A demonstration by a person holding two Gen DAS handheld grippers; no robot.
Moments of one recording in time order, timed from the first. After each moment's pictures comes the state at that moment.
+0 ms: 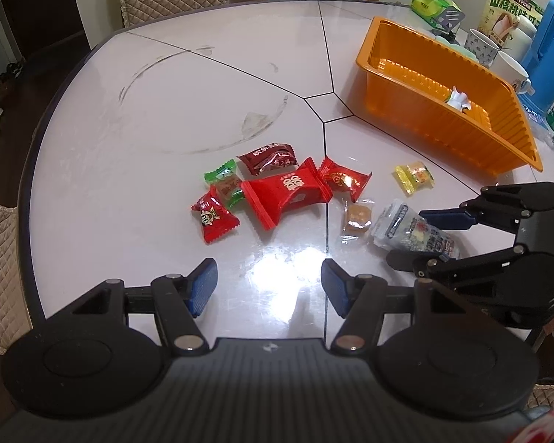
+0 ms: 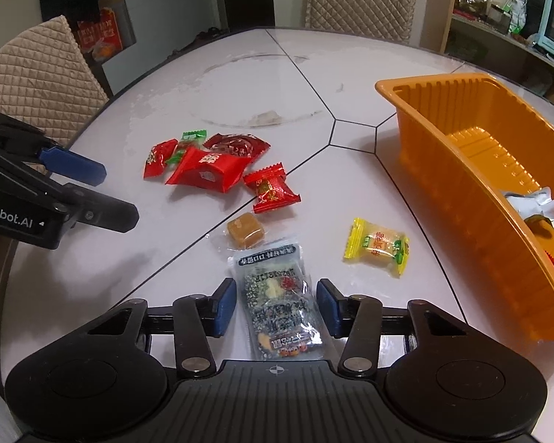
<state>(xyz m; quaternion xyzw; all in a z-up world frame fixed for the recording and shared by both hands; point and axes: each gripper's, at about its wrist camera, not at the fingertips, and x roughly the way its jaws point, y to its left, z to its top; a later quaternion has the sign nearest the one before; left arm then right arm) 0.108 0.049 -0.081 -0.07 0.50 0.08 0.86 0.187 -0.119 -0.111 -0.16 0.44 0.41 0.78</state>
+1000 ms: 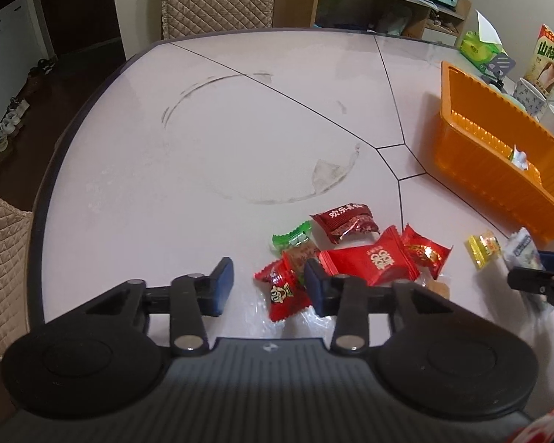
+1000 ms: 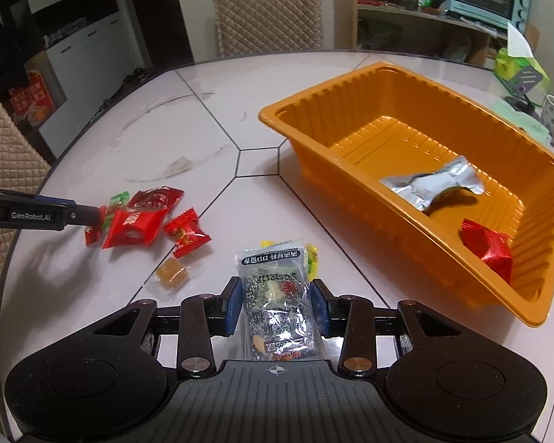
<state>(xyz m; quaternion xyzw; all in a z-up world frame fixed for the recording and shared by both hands) 0.140 0.104 -0.103 -0.10 0.45 0.13 0.88 0.214 -0.157 -0.086 -0.07 0.45 0.31 0.83</state>
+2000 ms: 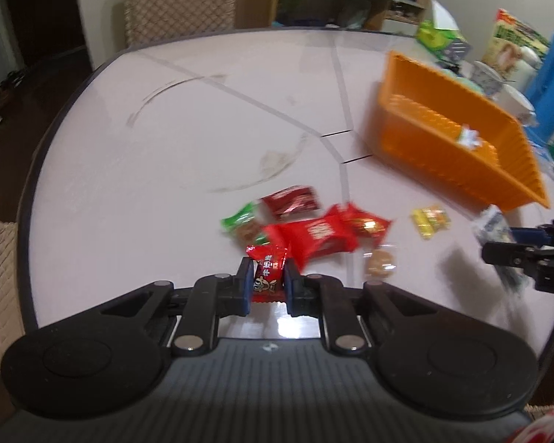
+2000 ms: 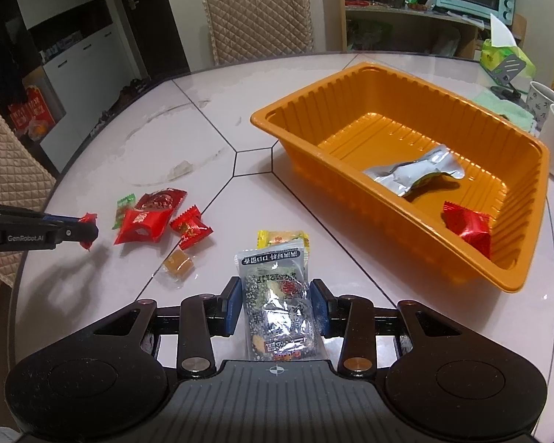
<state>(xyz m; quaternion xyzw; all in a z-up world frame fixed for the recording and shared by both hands) 0.120 0.073 -0.077 -0.08 0.45 0.07 0.89 0.200 -0.179 -0.071 -0.05 0.45 0.30 0.84</state>
